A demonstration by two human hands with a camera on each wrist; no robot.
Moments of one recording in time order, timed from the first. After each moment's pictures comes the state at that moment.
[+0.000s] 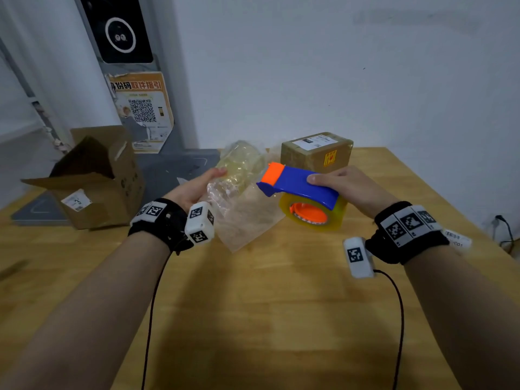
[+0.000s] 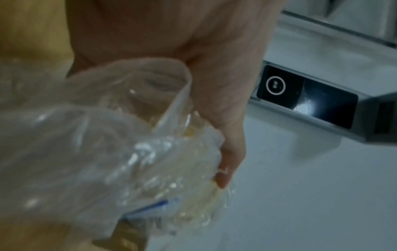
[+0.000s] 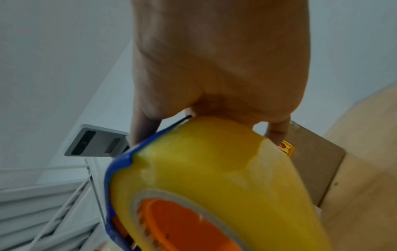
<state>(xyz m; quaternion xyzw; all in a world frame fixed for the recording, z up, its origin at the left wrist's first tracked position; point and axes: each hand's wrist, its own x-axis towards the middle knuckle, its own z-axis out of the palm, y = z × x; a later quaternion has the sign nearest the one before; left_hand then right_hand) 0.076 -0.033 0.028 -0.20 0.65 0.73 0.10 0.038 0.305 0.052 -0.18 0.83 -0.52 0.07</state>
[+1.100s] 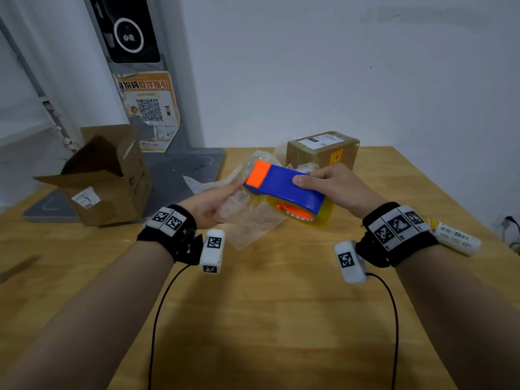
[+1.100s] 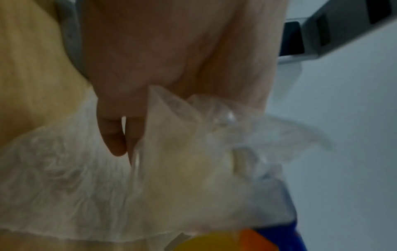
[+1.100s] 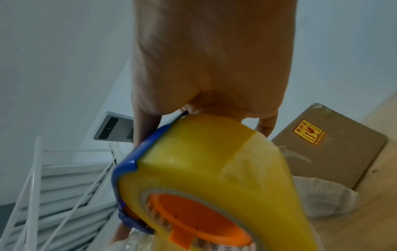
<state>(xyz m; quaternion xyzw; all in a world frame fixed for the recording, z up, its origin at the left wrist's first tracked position) 0.089 -0.011 0.015 -0.09 0.67 0.72 0.15 0.052 0.274 0.054 -0.25 0.83 -0.50 0.05</state>
